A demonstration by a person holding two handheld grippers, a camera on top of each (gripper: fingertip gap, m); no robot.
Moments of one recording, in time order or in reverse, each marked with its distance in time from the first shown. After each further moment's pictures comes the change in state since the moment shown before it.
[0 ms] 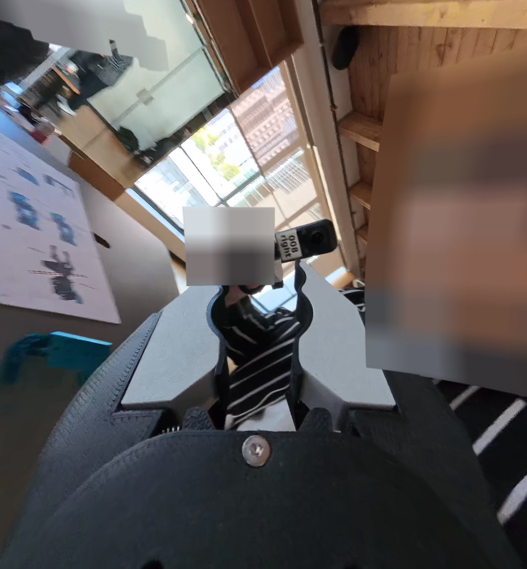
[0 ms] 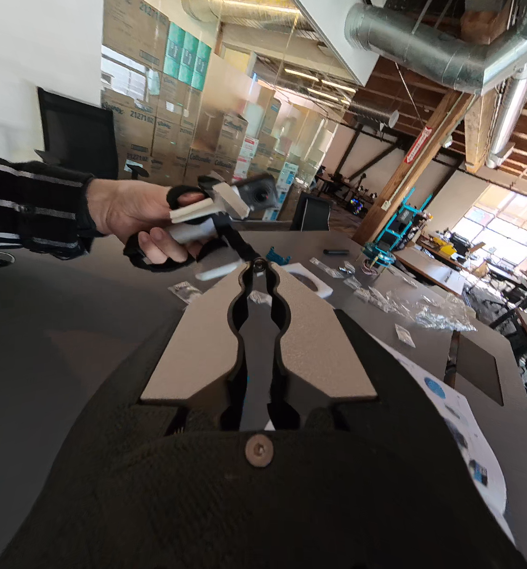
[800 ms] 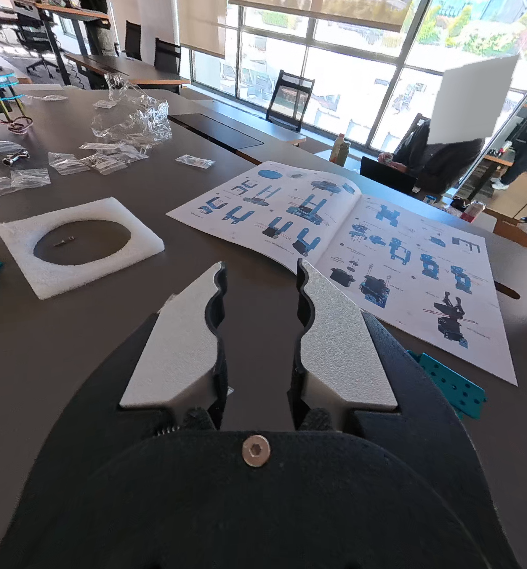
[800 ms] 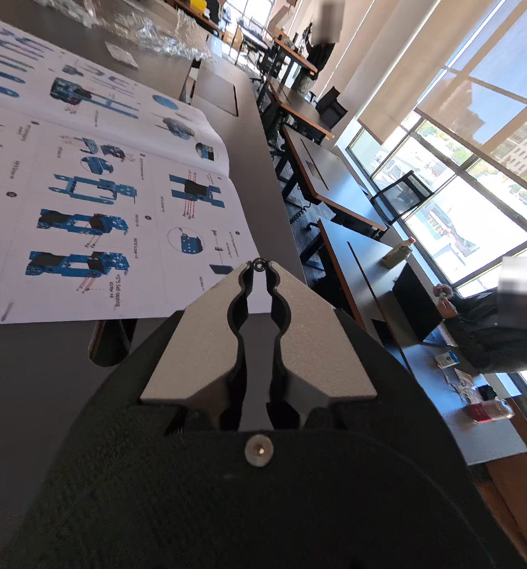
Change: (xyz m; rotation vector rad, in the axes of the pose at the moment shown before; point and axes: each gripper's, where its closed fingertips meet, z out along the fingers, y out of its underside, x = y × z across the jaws) left arm -0.128 -0.062 -0.112 0.256 -1.240 0.748; right arm 0.172 0.205 -0.200 -0.631 0.825 0.009
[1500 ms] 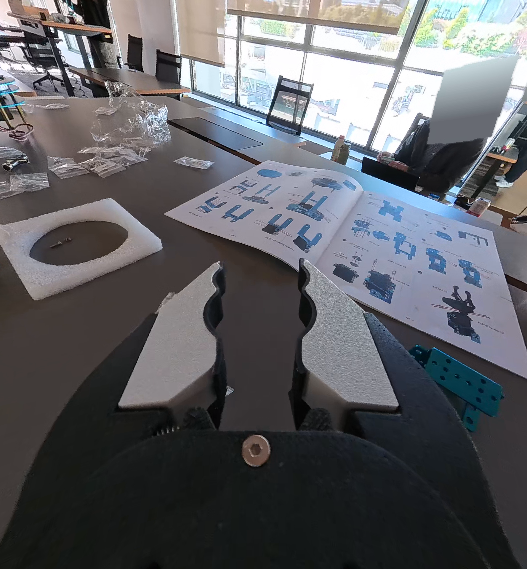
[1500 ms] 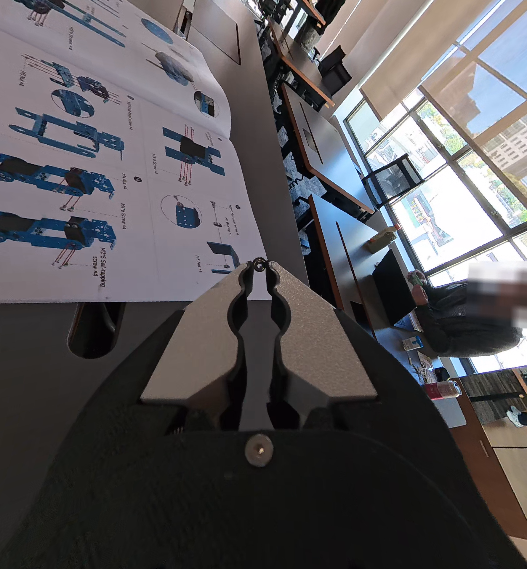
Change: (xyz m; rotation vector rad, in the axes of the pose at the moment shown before) left arm 0.001 0.008 0.004 0.018 -0.002 0.027; right arm -0.005 0.016 0.011 -0.118 0.021 -0.118
